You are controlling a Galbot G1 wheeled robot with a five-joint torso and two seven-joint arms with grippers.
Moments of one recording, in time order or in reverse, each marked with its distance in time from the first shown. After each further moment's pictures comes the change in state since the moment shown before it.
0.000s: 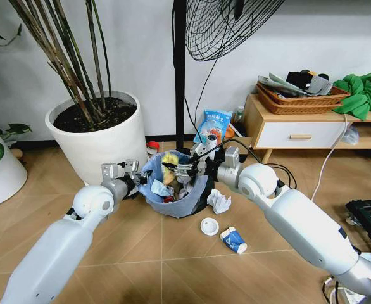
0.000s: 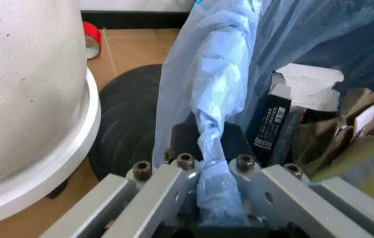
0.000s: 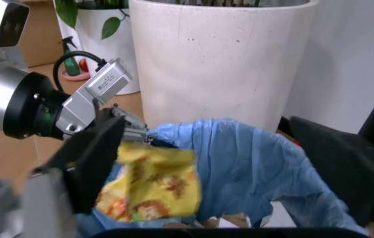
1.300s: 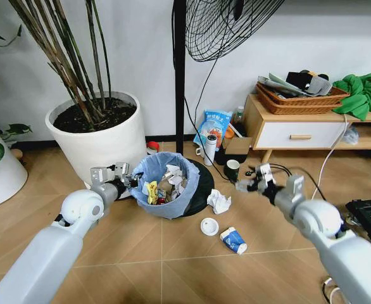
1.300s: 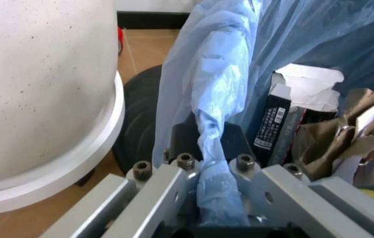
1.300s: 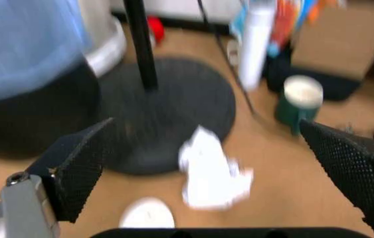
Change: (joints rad) left arm 0.080 0.031 -0.083 -0.034 0.022 -0.006 0.027; right arm -0.636 -0.076 0.507 0.018 -0.083 0.034 0.153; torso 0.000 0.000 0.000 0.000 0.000
